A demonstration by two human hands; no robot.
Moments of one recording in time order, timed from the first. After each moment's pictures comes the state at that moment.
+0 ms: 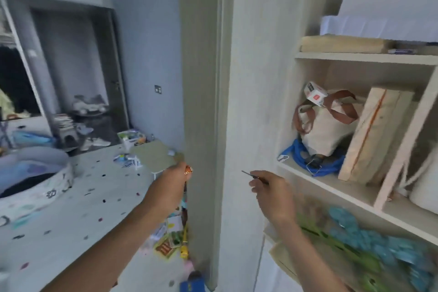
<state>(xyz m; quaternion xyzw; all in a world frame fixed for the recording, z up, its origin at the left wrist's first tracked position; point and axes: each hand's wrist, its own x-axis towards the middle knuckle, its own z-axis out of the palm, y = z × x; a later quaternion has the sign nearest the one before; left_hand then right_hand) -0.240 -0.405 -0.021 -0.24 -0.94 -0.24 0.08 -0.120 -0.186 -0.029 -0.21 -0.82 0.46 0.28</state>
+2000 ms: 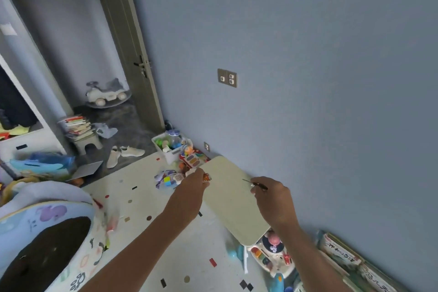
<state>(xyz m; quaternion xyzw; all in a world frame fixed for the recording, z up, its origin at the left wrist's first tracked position) -1.450 -0.643 -0.160 -0.23 -0.95 -0.19 -0.03 -1.340 -0.451 -0.169 -0.22 -0.85 0.44 0.18</state>
